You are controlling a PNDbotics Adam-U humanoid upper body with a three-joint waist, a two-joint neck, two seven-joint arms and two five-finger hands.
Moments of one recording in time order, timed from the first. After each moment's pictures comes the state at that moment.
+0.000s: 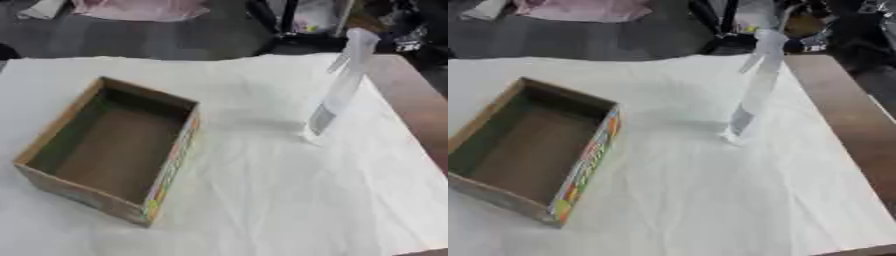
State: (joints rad) left arm -0.14 0.45 0.15 -1.98 0.43 -0.07 -0.10; right arm -0.89 -0.98 0.05 -0.99 -0.03 -0.44 0.74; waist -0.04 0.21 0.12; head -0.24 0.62
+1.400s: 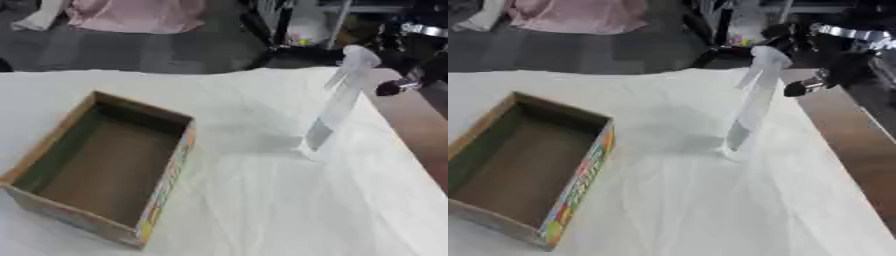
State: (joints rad) left arm -0.15 0.45 0.15 -1.98 0.42 -0.07 -0.11; right arm -0.74 -1.04 0.04 -1.12 -0.23 -0.40 0.77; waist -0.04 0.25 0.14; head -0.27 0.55
